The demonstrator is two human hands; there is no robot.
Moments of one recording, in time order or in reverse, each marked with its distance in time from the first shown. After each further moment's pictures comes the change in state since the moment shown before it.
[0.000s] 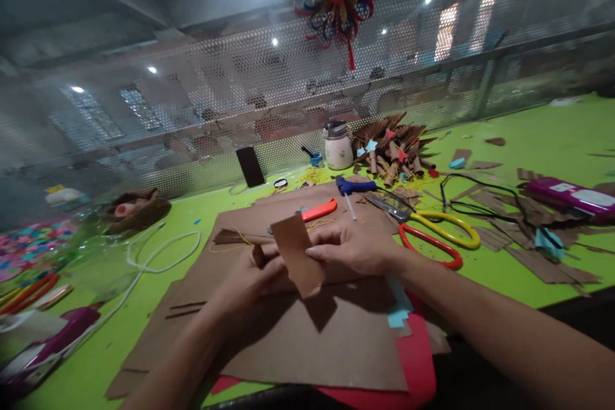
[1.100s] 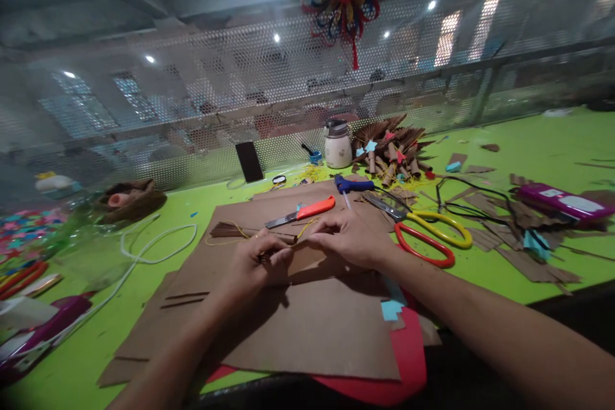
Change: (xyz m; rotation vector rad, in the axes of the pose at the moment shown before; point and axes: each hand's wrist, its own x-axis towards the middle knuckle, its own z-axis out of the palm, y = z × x) left_hand 0.004 -0.007 -0.008 0.821 0.191 0.415; right_hand 0.005 0.010 0.005 -0.246 0.357 0.047
